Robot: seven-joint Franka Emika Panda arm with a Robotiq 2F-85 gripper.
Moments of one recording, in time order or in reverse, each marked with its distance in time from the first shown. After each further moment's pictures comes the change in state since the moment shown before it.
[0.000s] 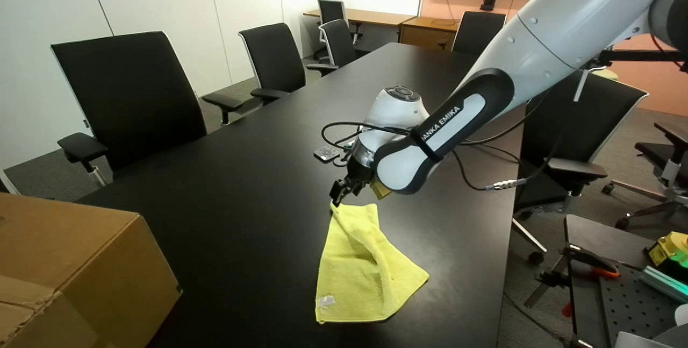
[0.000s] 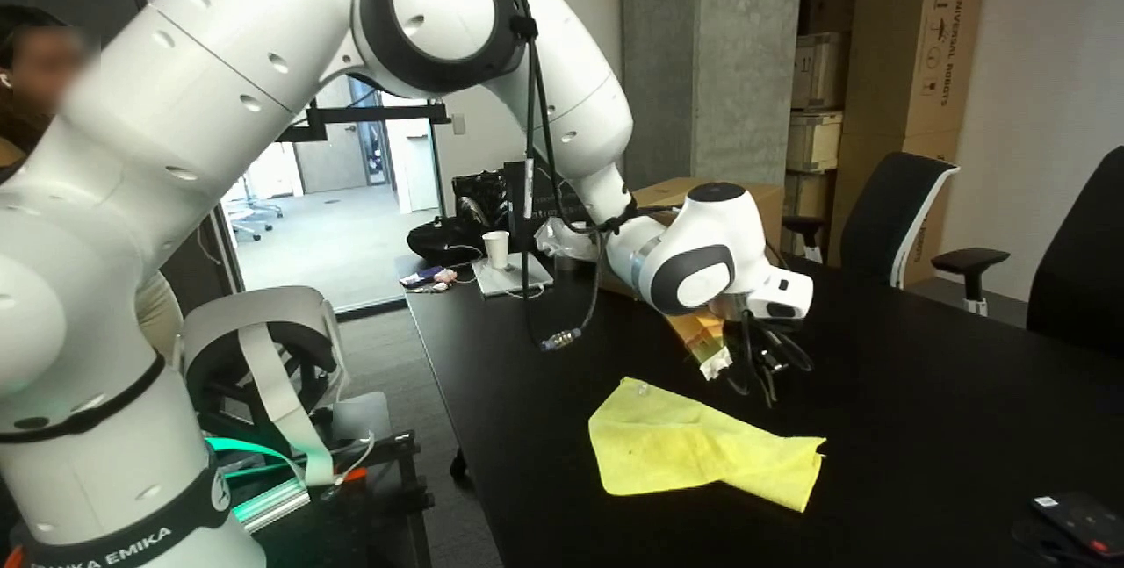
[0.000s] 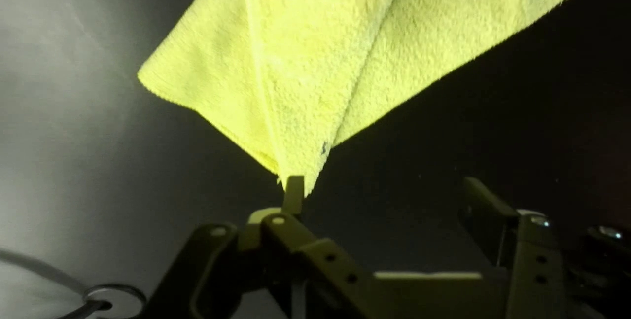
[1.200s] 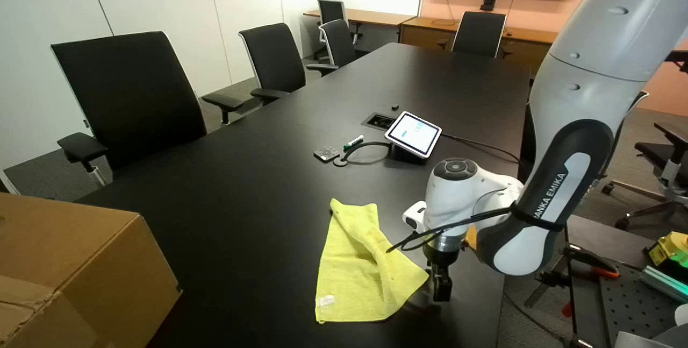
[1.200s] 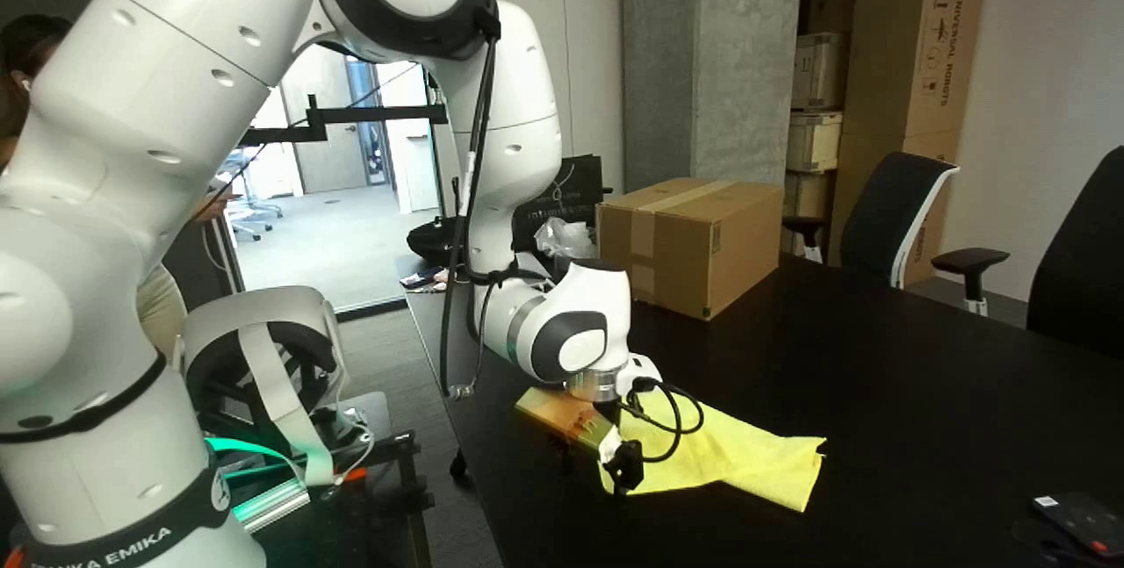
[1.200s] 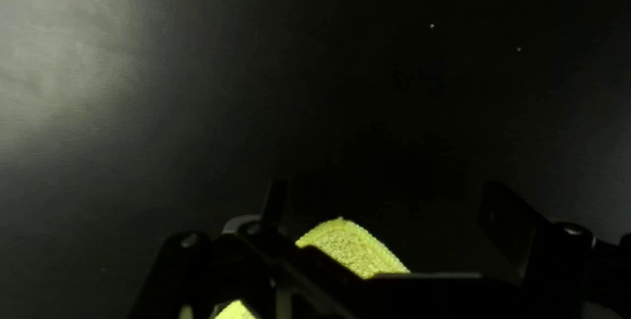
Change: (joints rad) arm 0.027 -0.113 0.048 -0.544 -0.351 0.005 -0.317
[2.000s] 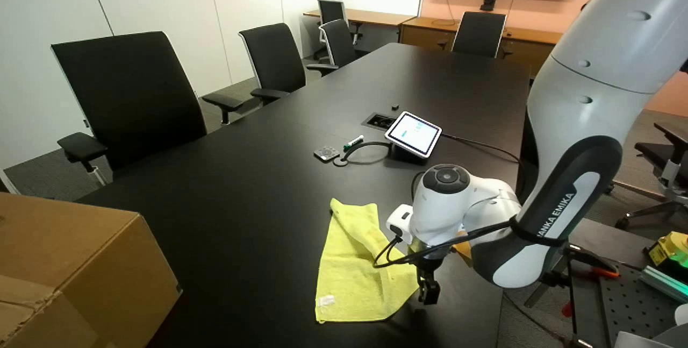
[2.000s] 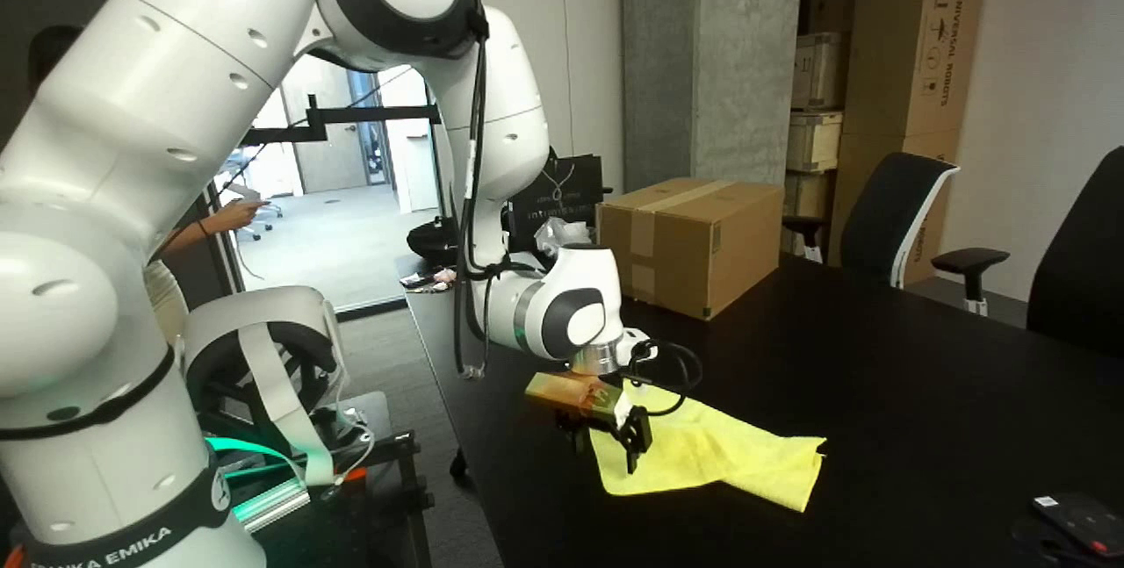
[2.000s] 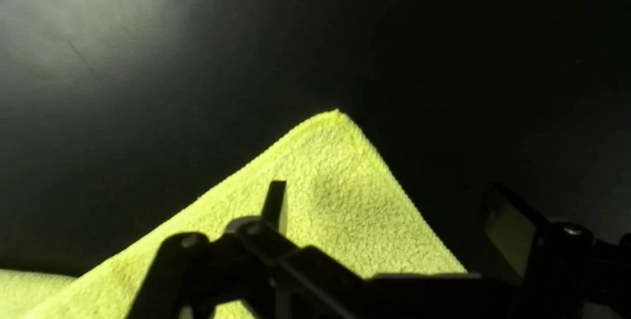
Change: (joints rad) arm 0.171 0.009 -0.099 0.061 -0.065 0.015 0.011
